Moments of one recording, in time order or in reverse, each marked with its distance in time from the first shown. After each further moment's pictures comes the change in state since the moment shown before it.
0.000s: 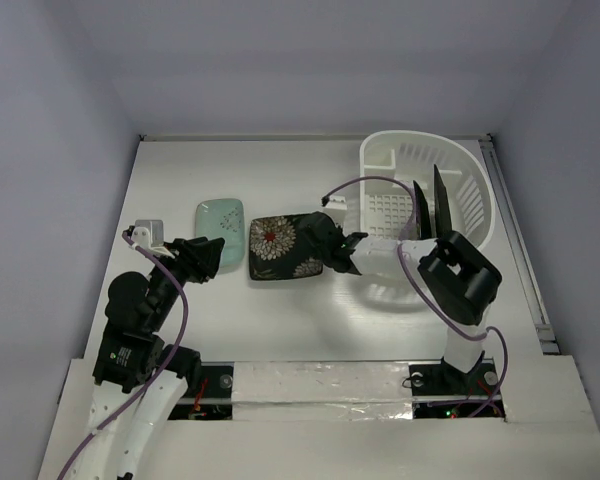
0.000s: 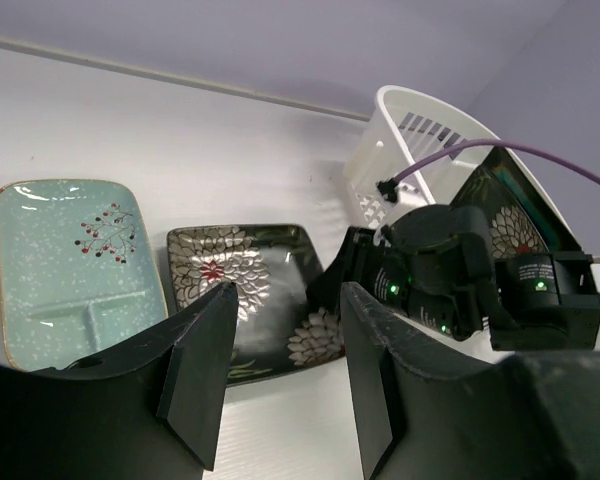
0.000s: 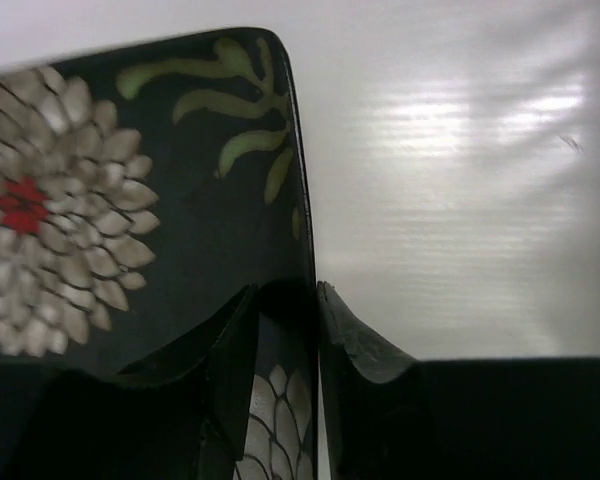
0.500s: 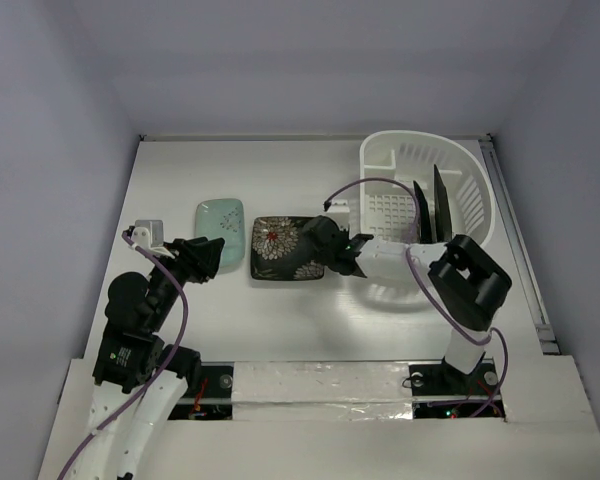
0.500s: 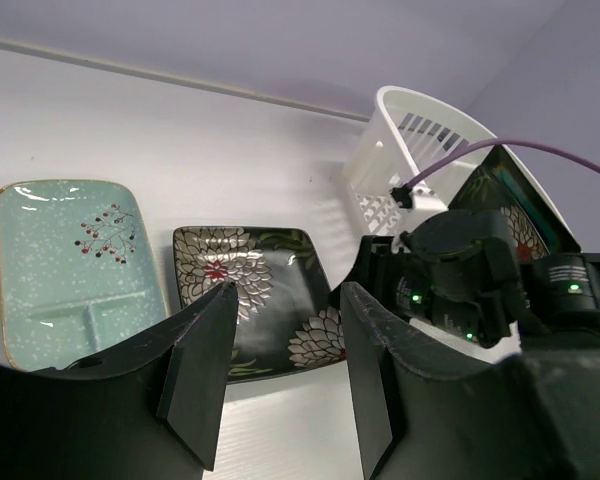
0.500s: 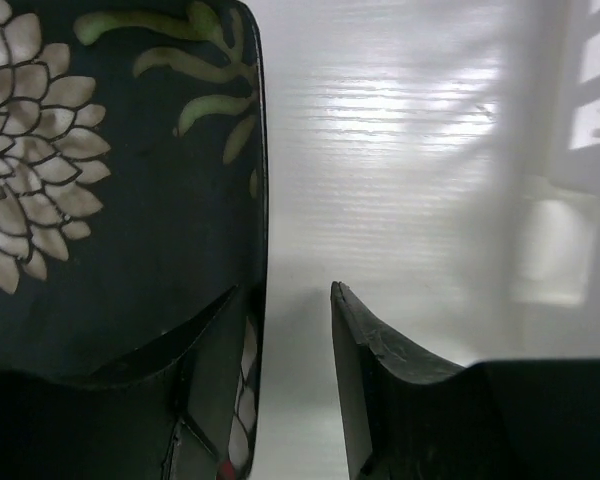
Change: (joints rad) left arm 0.000 -0.002 0.000 0.000 0.000 0.000; right arm 0.010 -0.042 -0.027 -0.110 0.029 -0.075
